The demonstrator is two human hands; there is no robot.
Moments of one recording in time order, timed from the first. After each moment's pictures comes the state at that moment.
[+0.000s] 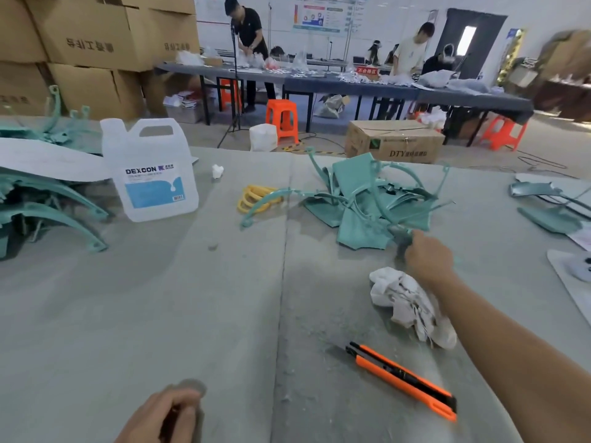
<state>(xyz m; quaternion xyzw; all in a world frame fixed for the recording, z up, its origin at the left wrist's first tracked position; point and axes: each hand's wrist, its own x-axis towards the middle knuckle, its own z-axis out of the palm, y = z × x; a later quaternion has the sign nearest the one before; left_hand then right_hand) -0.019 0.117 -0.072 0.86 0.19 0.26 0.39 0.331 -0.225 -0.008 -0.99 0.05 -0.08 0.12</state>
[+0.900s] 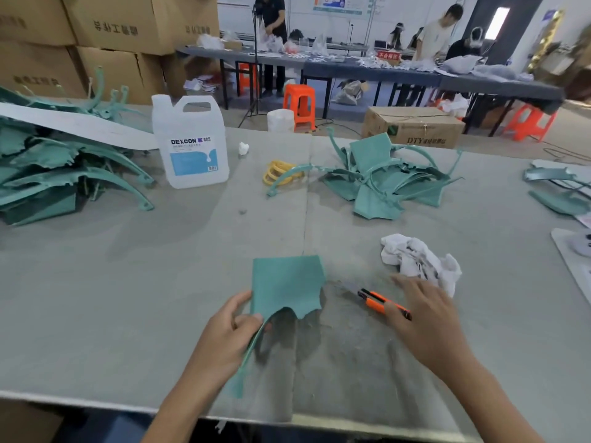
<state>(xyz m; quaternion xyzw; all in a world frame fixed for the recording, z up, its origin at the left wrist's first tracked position) -0.007 0.100 -0.049 0.77 0.17 0.05 0.62 0.093 -0.203 -0.030 -0.96 -0.11 -0.11 0.21</state>
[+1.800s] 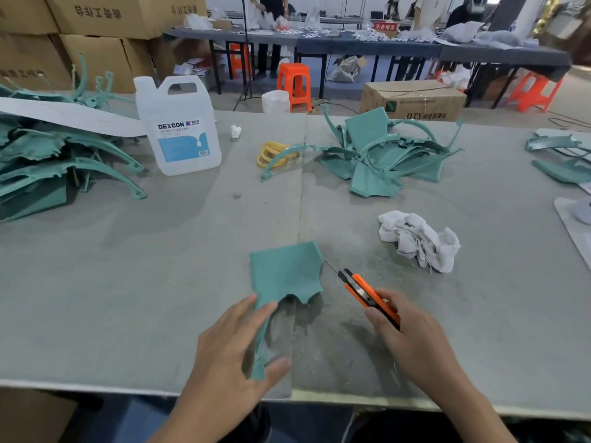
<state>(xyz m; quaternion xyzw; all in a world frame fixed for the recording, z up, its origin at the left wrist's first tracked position) -0.065 0.085 -0.062 0.93 0.00 0.12 0.34 0.040 -0.195 -0.046 -0.93 -0.11 0.01 0.34</state>
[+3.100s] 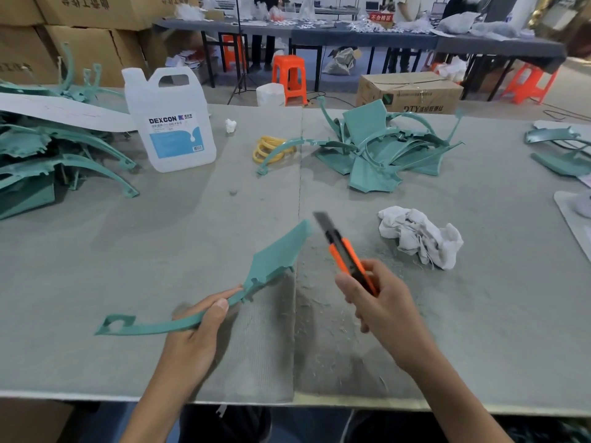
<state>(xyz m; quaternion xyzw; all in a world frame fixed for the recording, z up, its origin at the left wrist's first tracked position) -0.036 0.119 -0.057 0.79 0.13 0.15 0.58 0.049 -0.144 -0.015 -0.81 -0.10 0.06 0.58</state>
